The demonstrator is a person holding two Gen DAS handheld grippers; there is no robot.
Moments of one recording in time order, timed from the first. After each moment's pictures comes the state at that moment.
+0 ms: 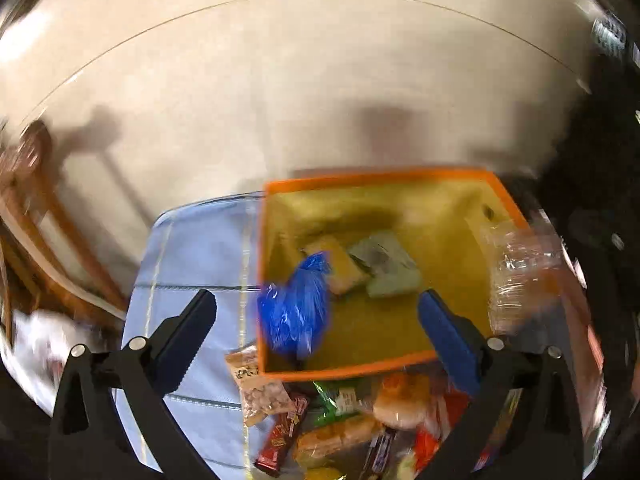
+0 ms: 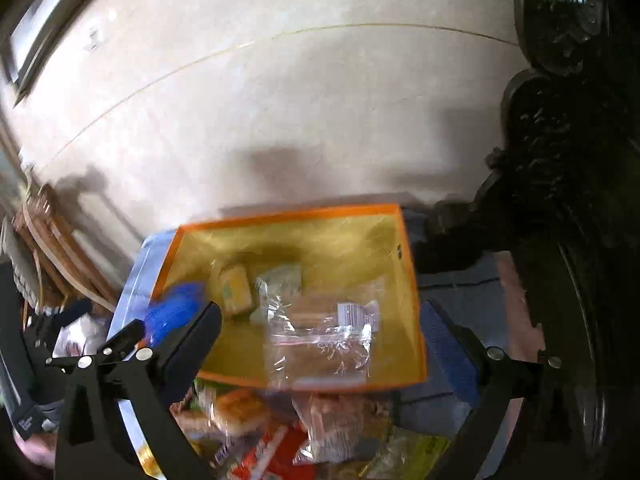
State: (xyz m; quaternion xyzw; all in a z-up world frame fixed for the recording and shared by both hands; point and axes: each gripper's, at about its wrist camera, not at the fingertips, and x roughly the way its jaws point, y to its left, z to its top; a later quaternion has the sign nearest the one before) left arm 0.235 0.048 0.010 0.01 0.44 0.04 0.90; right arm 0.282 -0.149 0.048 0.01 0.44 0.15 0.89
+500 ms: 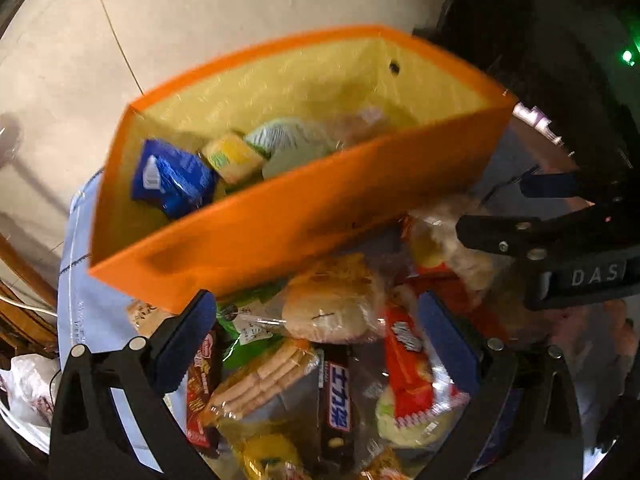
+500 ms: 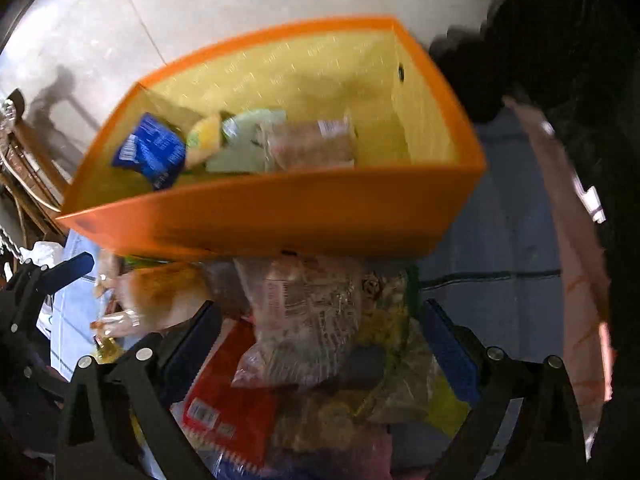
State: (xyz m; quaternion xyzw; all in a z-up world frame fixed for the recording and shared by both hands) left arm 0.204 -0.025 -0.119 0.10 0.50 -0.07 0.86; right arm 0.247 -0.153 -0.099 0.00 0.55 0.13 0.82
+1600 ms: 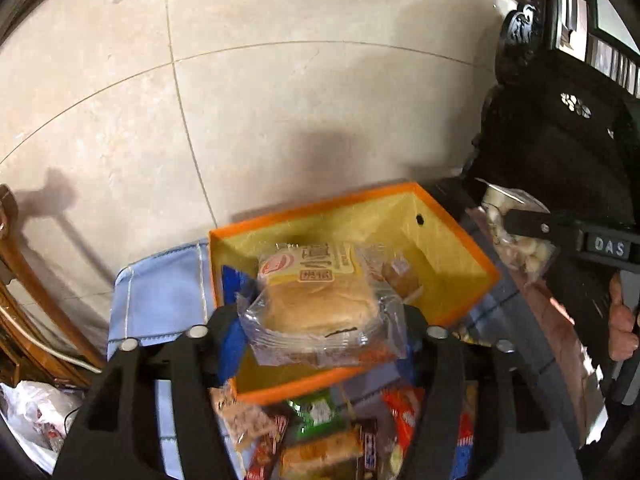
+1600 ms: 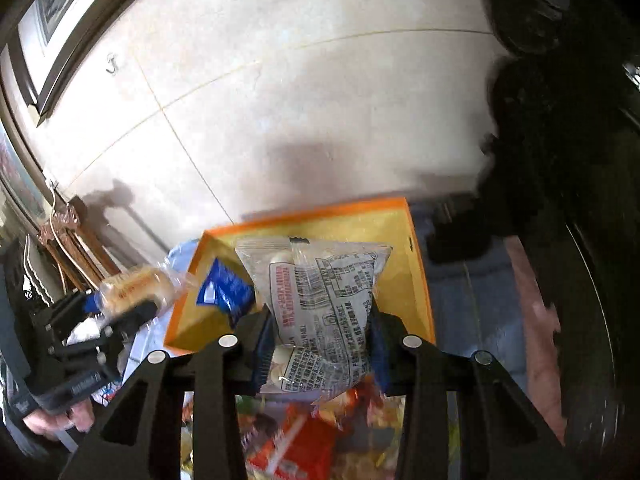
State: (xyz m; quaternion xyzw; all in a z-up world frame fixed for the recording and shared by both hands) left arm 0.220 0.032 0.037 0.03 0.37 -0.07 0.92; right arm 0.263 -0.171 0.056 0.06 0.41 0.17 0.89
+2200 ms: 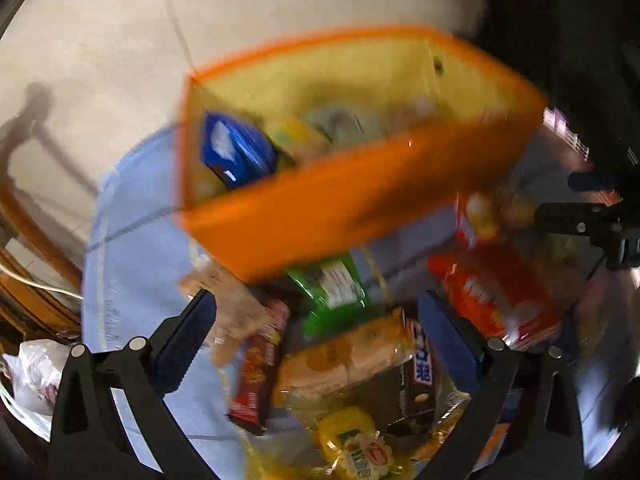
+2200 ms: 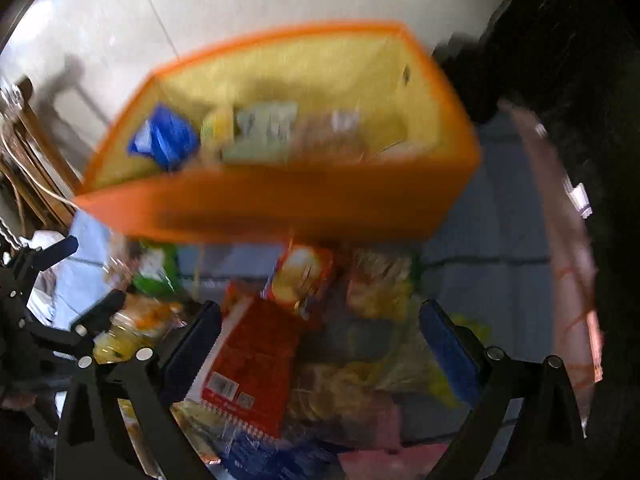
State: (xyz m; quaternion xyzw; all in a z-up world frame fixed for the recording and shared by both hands) left arm 0.176 0.030 -0.115 0.10 0.51 -0.06 0.85; right arm 0.218 -0.139 -0.093 -0.02 0.55 0.13 0.82
